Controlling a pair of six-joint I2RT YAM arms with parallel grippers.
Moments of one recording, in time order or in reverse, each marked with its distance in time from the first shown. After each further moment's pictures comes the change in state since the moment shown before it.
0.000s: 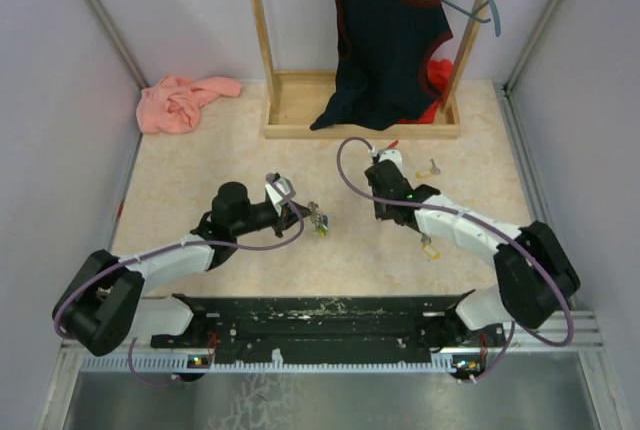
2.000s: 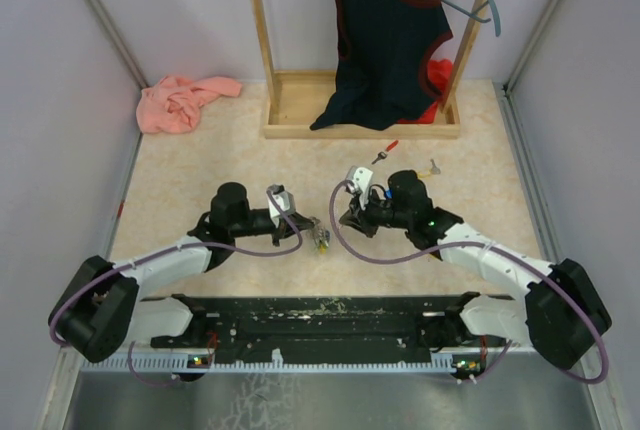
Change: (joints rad) left arm 0.000 -0.040 0.000 -0.073 0.230 0.132; right arm 0.000 -0.280 -0.254 0.515 -0.926 -0.599
